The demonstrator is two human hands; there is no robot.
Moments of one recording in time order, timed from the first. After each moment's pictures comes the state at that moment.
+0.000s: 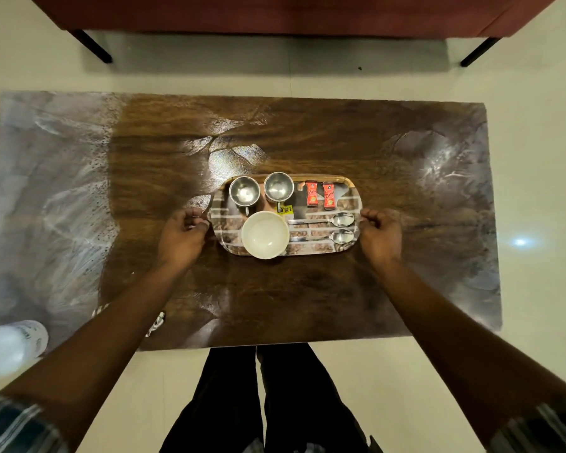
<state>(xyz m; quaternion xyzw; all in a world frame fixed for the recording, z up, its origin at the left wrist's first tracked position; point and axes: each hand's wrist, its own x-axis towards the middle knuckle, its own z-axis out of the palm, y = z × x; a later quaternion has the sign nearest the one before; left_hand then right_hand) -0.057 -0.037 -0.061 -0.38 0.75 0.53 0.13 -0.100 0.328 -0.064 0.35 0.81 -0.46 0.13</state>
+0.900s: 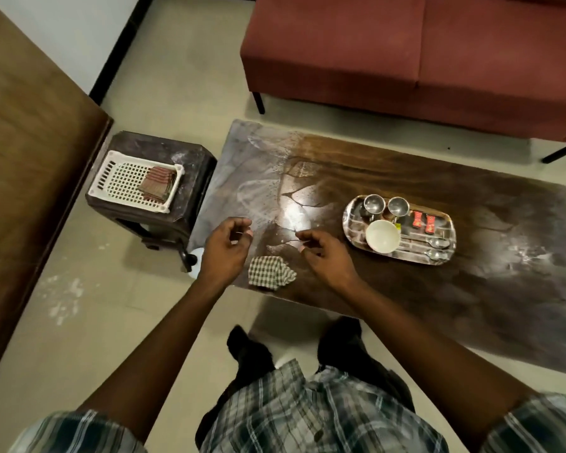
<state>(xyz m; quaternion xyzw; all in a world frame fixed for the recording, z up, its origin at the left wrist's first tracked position) 0.167 -0.224 0.153 -0.31 0.81 0.50 -0.03 0.086 -0.004 0.122 -0.13 0.83 -0.47 0.27</state>
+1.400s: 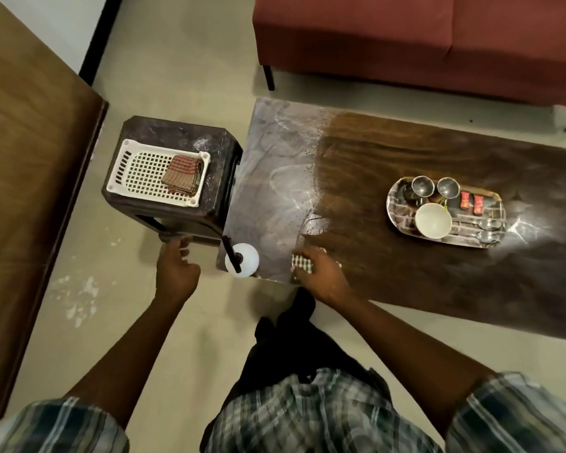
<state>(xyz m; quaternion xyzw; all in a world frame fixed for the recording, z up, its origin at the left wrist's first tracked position) 0.256 -0.429 0.075 -0.43 0.80 0.42 0.05 0.150 -0.136 0.058 -0.10 0.86 -0.37 0.33</state>
